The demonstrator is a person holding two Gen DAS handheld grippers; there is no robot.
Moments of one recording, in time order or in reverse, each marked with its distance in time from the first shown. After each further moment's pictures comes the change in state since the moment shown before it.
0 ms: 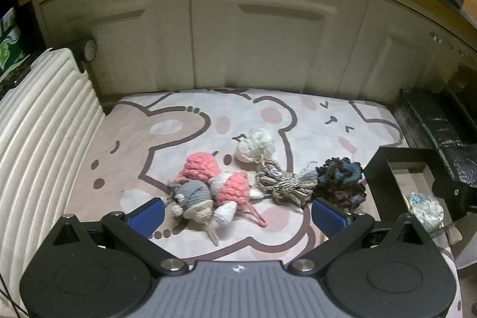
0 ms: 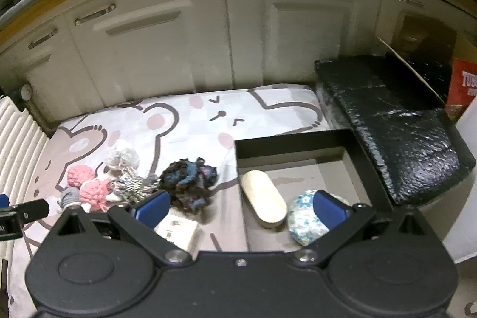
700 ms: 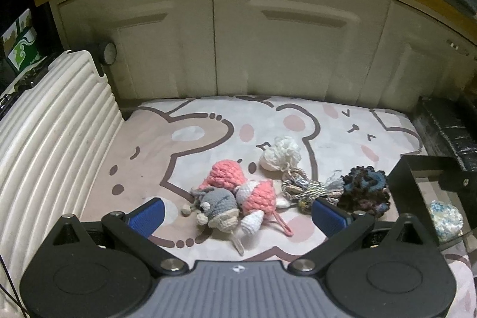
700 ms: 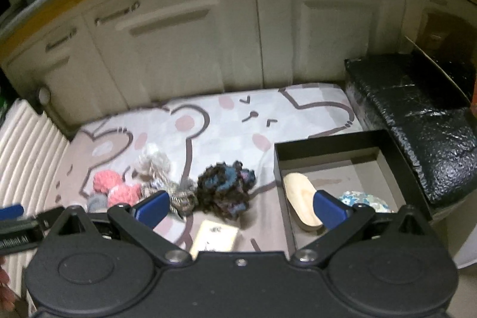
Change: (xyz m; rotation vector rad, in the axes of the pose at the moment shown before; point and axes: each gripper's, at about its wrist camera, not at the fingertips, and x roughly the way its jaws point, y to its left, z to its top) left arm 0.009 0.016 -0.001 -0.004 -0.034 0.065; right arm 0.008 0.030 0.008 0.039 -0.003 0.065
